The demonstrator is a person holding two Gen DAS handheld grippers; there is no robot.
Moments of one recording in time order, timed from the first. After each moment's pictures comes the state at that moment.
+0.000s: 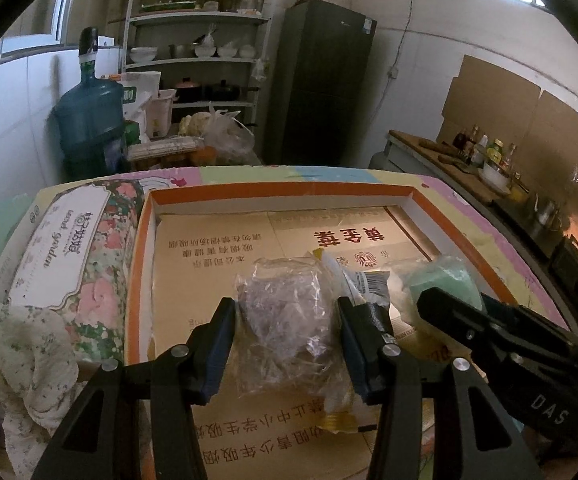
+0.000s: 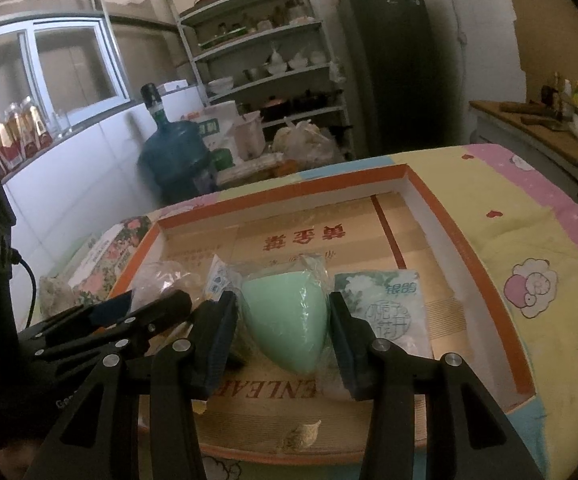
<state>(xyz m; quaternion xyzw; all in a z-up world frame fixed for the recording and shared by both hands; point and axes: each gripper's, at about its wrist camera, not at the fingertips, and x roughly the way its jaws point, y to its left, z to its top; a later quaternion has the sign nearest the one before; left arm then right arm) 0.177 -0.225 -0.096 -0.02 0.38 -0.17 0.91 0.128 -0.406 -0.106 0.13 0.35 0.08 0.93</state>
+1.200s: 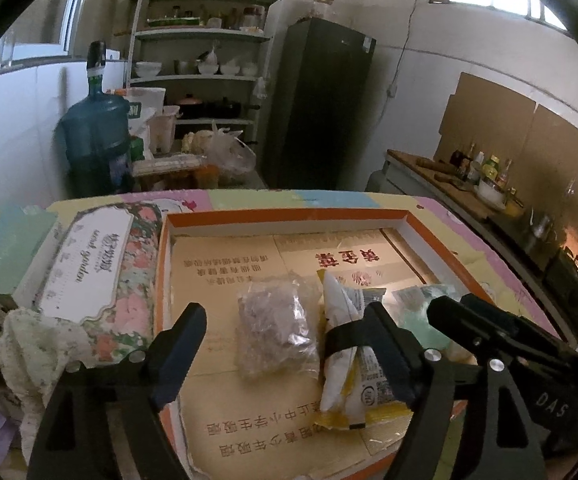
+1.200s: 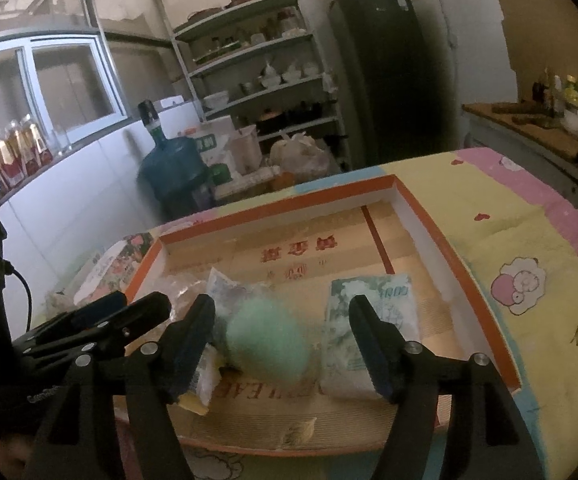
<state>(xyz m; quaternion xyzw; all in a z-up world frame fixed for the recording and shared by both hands) 0.163 -0.214 -0.075 -0.03 0.34 -0.17 0.92 0.114 -0.412 -0.095 0.15 0.32 0.07 0.93</state>
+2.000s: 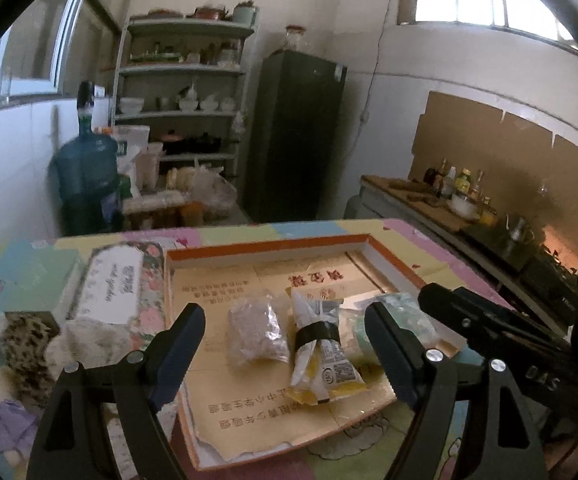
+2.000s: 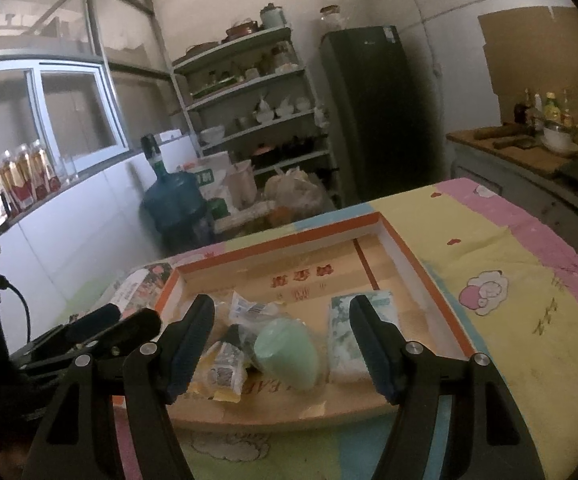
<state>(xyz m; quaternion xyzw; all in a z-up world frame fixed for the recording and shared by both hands) 0.114 -0.202 -0.039 -0.02 0.28 -0.21 0.94 0.067 -0.407 -0.060 0.15 0.26 0.05 0.95</state>
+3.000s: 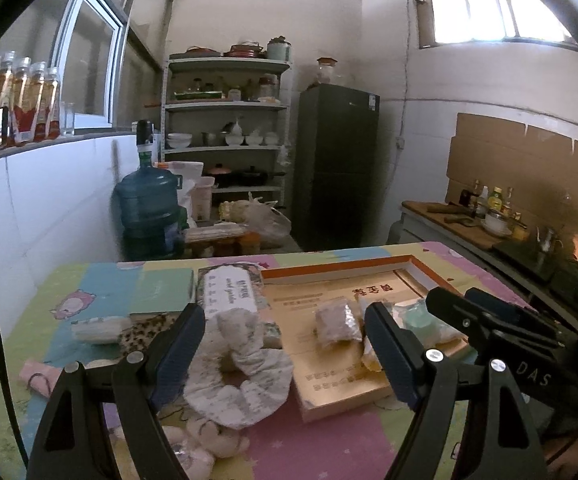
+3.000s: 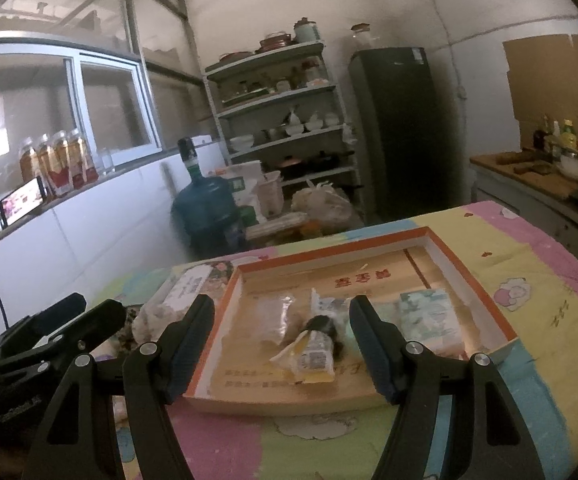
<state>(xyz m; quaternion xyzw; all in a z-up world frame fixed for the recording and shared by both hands) 0.048 -0.132 -0.006 0.00 0.23 -0.13 0.97 0.032 -0.339 -0.033 0.13 0.24 0.08 0.96</state>
